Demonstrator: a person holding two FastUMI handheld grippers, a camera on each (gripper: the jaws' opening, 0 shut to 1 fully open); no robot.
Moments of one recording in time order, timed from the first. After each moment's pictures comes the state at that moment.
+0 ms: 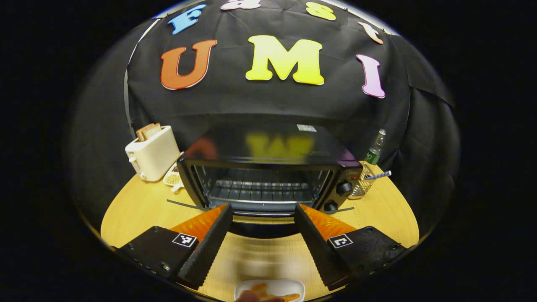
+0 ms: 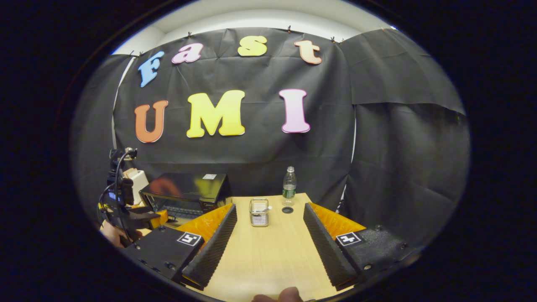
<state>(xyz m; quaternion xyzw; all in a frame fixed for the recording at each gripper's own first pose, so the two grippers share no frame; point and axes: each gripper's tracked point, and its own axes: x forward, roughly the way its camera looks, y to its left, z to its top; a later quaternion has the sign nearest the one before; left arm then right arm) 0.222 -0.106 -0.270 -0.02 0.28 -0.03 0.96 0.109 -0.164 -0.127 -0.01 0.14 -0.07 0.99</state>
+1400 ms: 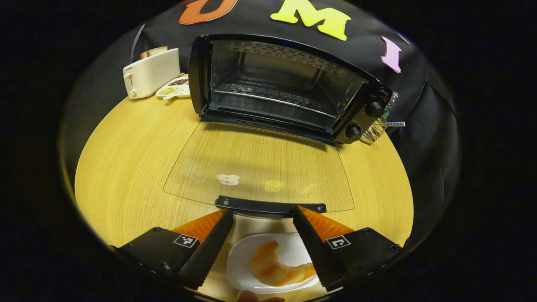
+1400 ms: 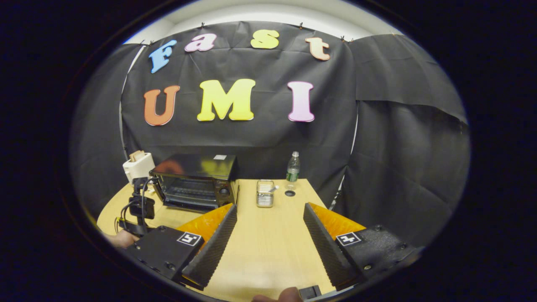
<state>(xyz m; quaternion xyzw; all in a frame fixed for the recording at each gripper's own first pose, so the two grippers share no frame) 0.145 -0.095 -0.405 -0.08 0.46 -0.05 0.88 0.045 -0.124 -0.156 -0.04 0.20 -0.07 0.98</state>
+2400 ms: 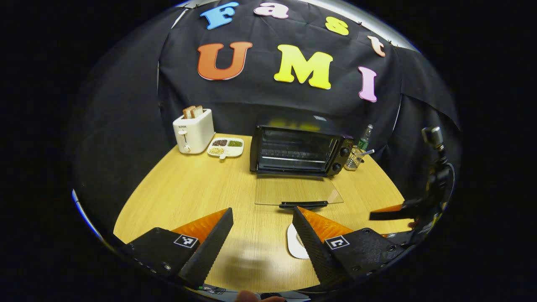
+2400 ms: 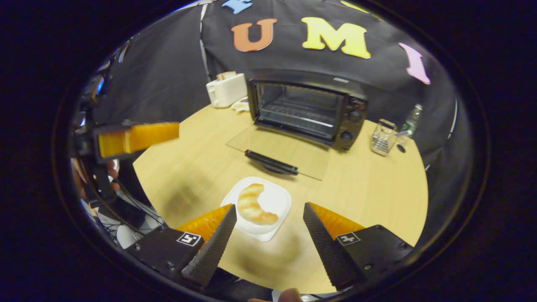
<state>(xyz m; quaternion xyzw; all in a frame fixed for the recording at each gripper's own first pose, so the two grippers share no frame) 0.048 0.027 -0.223 -0.04 0.27 -0.04 0.96 0.008 0.087 -0.366 -0.10 0.44 0.26 0.85</state>
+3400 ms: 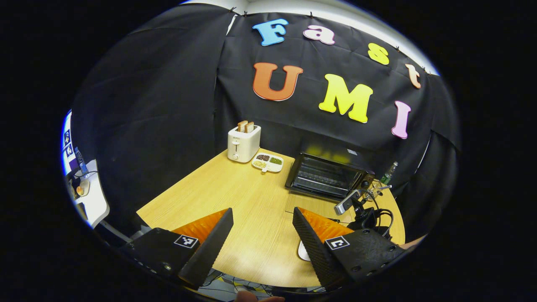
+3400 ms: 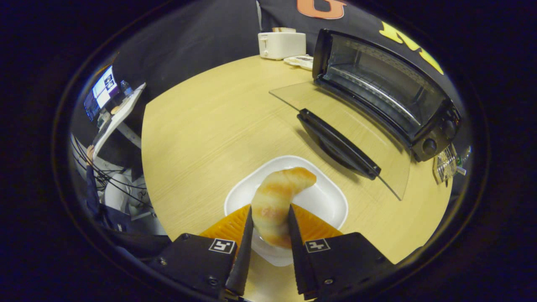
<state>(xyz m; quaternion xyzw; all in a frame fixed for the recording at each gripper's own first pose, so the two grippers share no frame) -0.002 0.066 -0.177 -0.09 0.23 0.10 0.96 0.025 0.131 -0.440 -0.20 0.49 0.36 0.77</state>
